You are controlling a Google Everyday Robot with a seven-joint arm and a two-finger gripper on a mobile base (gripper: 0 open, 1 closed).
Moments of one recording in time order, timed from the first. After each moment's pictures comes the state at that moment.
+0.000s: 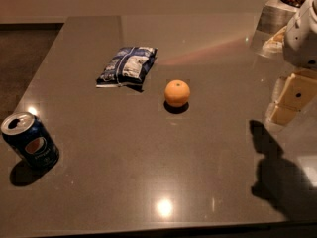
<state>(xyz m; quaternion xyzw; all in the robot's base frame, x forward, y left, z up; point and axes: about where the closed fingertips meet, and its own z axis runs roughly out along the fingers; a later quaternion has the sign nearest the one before) 0.438 -0.217 0.976 -0.60 0.78 -0.03 0.16</state>
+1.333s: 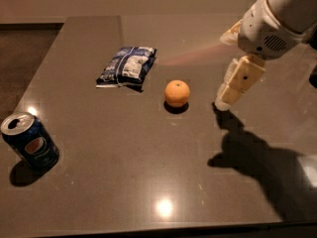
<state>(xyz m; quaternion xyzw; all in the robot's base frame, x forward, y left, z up) 0.495 -0.147 0.968 -0.61 0.75 0.06 0.24</state>
